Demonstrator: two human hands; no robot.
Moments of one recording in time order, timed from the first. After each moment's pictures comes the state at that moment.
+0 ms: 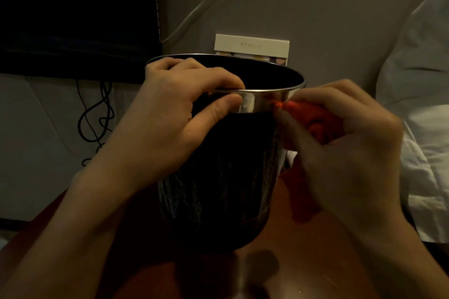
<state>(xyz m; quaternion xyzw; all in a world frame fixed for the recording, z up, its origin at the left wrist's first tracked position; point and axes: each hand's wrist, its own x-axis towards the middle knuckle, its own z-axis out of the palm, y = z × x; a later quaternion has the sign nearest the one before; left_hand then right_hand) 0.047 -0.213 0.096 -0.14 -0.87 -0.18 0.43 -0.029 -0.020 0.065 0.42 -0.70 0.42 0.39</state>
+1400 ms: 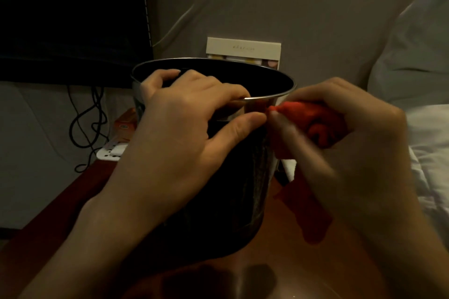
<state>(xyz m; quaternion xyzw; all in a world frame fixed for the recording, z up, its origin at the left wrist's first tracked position) 0.050 -0.185 0.091 -0.10 -0.87 -0.16 0.45 -0.027 -0.004 0.082 0.42 -0.72 0.40 0.37</state>
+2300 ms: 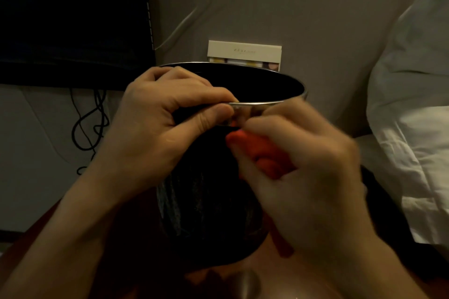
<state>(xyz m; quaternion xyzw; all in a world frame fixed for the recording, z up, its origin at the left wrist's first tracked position) 0.049 -0.213 0.094 -0.18 -0.85 -0.24 0.44 -0.007 -0.034 0.060 0.45 -0.71 0.37 0.39</state>
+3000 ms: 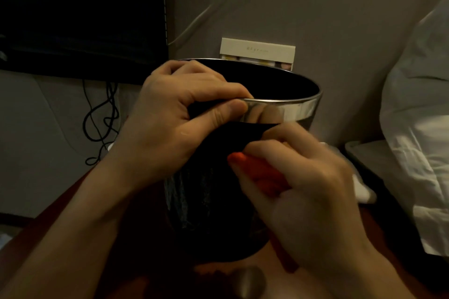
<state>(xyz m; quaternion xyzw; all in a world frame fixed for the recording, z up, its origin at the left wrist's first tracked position) 0.043 -0.217 0.091 -0.18 -0.84 -0.24 0.45 -0.009 -0.035 0.046 0.46 -0.73 0.33 0.39</state>
